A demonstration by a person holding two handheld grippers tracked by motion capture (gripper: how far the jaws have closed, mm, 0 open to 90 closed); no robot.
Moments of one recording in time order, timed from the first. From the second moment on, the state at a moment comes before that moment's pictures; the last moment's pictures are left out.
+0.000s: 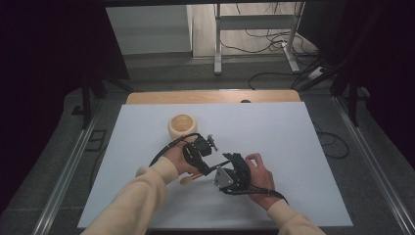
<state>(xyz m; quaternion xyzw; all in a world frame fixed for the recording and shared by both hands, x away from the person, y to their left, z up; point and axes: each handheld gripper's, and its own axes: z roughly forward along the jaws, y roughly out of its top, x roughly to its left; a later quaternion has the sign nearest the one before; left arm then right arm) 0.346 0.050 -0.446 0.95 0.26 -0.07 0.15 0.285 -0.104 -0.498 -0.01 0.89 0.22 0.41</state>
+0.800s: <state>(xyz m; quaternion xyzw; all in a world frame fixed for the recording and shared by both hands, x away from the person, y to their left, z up) 0.340 0.048 -0.442 0.96 0.20 -0.04 0.16 0.280 -0.095 -0.505 -0.08 0.90 0.16 0.40</state>
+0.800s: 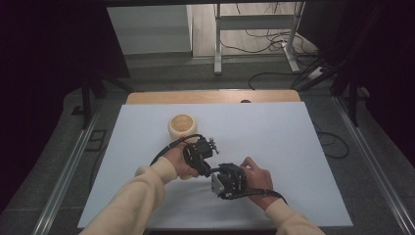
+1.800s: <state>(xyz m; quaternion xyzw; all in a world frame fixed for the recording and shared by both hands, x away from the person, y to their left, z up) 0.328 0.111 -0.402 0.89 0.30 0.08 0.33 0.283 -0.104 -0.499 -0.06 0.89 0.19 0.40</state>
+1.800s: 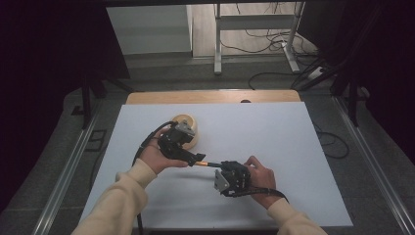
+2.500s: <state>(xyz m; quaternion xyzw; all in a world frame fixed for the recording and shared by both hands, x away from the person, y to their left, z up) 0.308 0.149 -0.400 0.86 0.32 0.12 0.37 0.287 -0.111 -0.492 -0.06 0.90 0.18 0.40</state>
